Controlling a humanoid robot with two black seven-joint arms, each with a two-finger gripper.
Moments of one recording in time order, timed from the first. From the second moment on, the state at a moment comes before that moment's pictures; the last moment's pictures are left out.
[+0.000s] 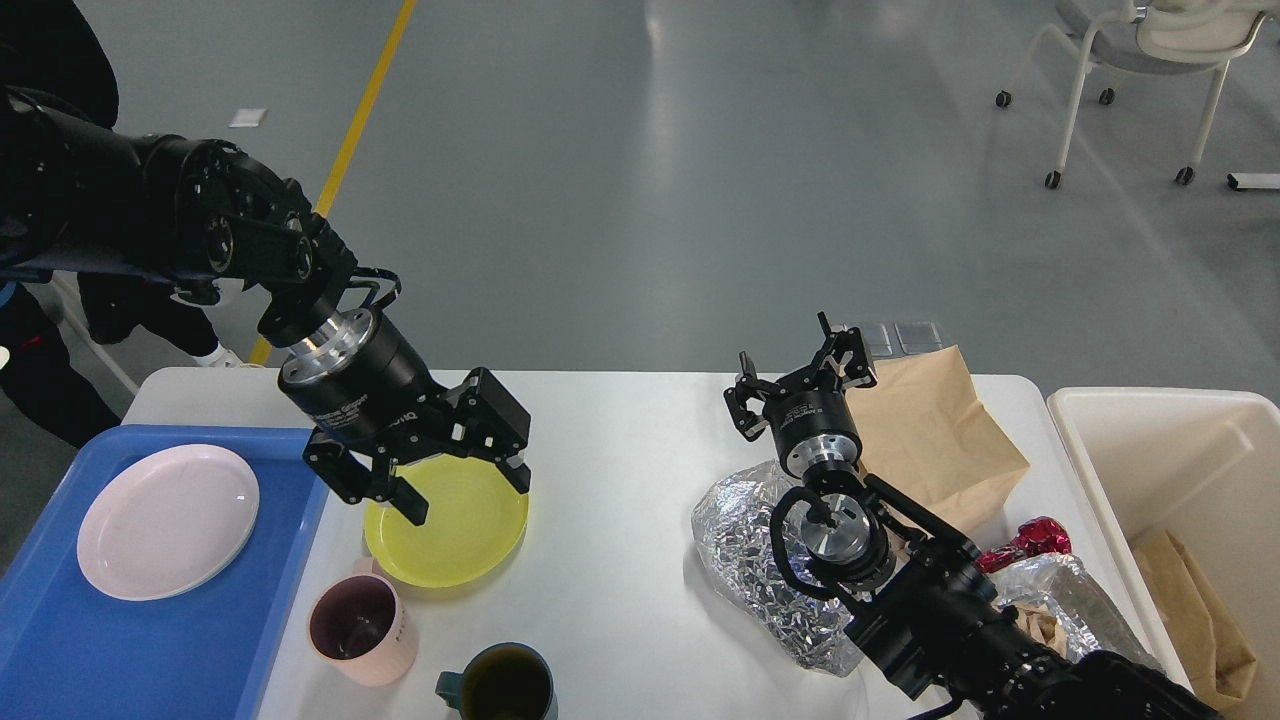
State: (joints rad) left arm -2.10 0.07 1.51 -1.37 -0.14 -0.93 -0.48; right arm 0.58 0.16 0.90 0.58 0.00 0.12 0.48
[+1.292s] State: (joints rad) left arm -1.71 0.03 1.67 -1.41 0.00 -0.32 -0.27; right arm 0.58 0.16 0.90 0.58 0.00 0.12 0.48
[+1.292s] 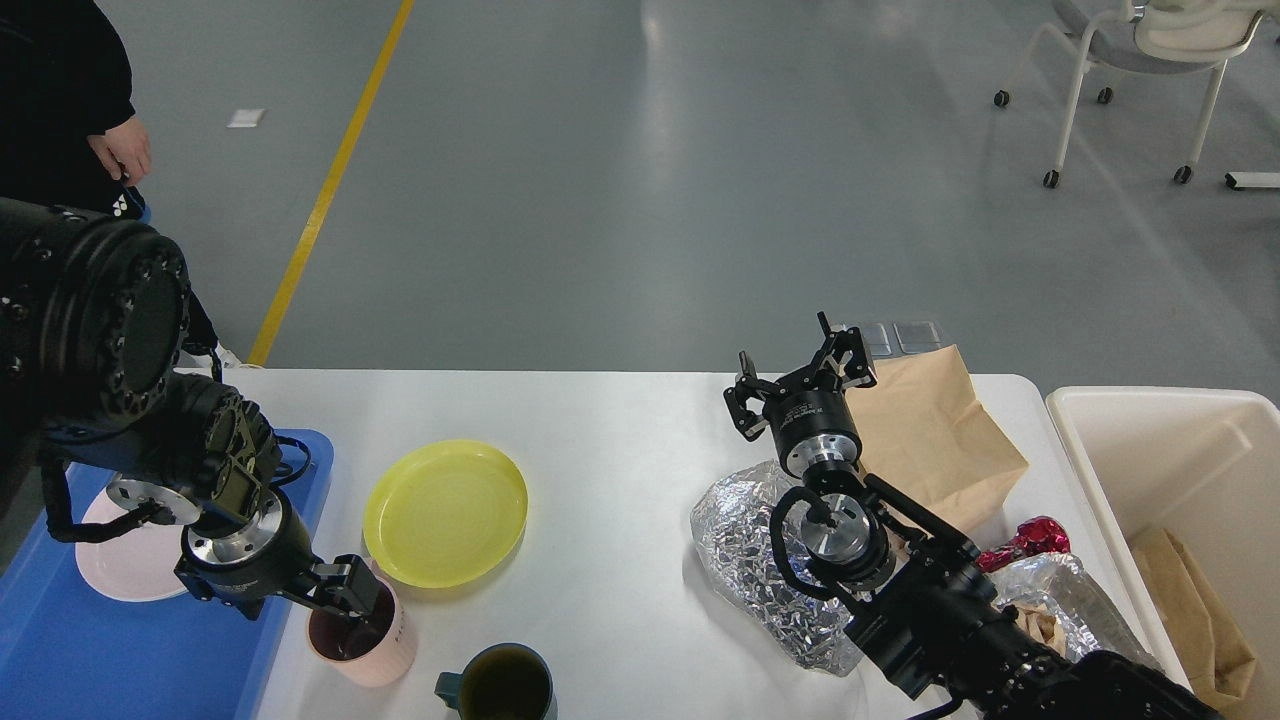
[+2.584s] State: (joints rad) left arm -1.56 0.03 1.64 -1.40 -0.01 -0.06 -0.18; right arm 0.58 0.16 0.90 0.58 0.00 0.12 0.48
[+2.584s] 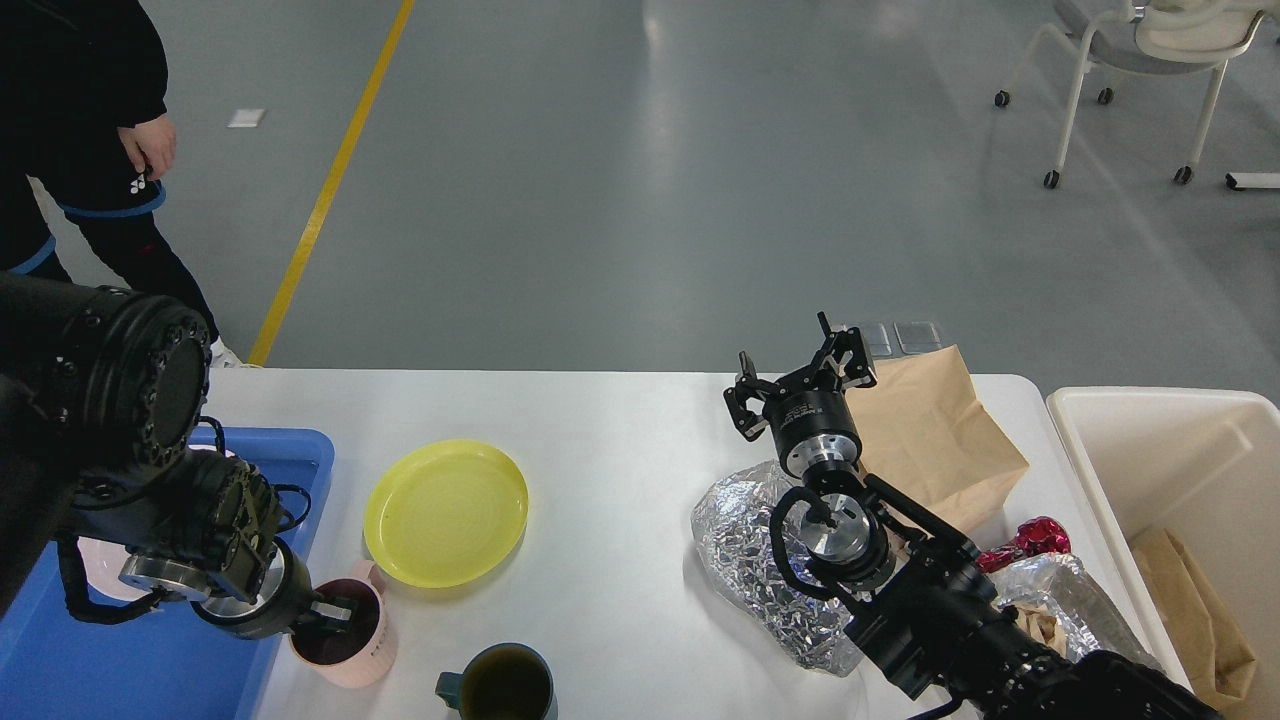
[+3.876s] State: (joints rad) left arm -1.52 0.80 1.72 -1.30 0.30 0.04 -0.19; right arm 0.58 0.16 0.90 0.58 0.00 0.12 0.48
